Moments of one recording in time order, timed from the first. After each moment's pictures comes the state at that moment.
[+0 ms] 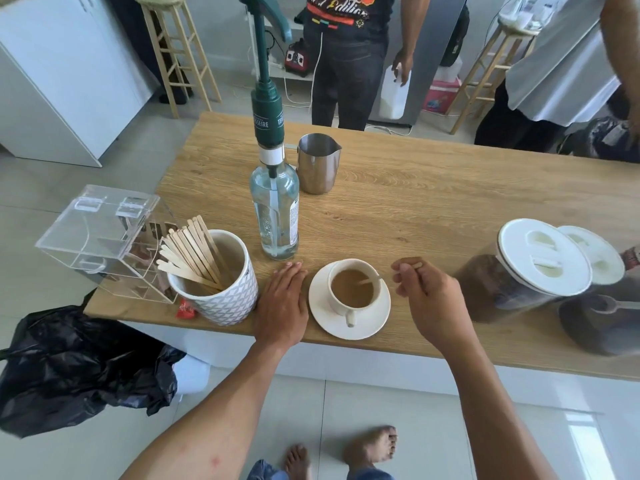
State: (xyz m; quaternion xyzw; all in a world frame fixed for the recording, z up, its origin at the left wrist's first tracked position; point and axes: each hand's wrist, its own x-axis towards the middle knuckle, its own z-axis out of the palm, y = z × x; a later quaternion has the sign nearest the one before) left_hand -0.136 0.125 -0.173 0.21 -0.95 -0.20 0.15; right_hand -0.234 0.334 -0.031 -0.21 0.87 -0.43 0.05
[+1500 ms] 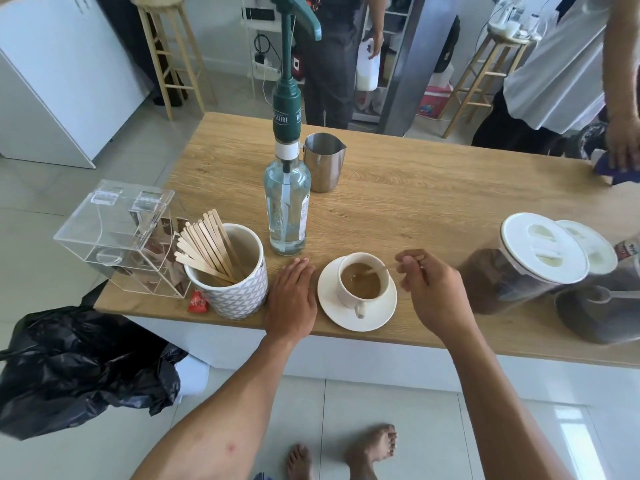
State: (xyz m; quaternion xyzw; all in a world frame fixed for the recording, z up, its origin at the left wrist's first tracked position) left_hand -0.135 0.124 -0.174 0.19 -0.95 -0.21 0.15; right_hand -0.222 0.324 -0.026 -0.20 0.88 -0.42 0.04
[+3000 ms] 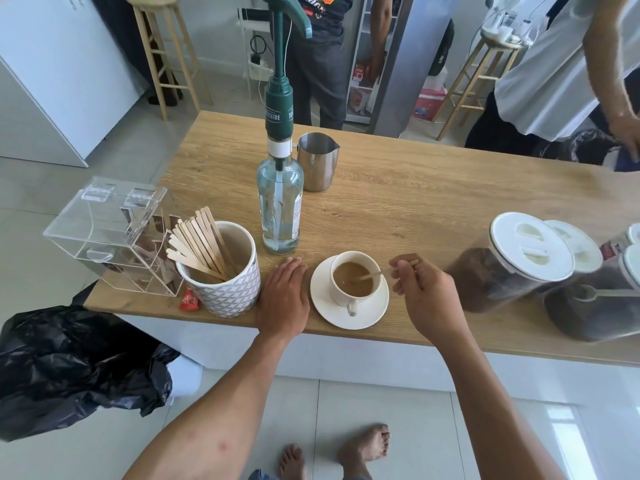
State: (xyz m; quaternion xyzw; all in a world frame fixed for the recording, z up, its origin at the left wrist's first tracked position) left_hand -0.133 0.125 -0.174 0.20 -0.94 -0.21 0.15; right_hand -0.214 0.332 -0.031 -0.19 0.88 -0.43 0.05
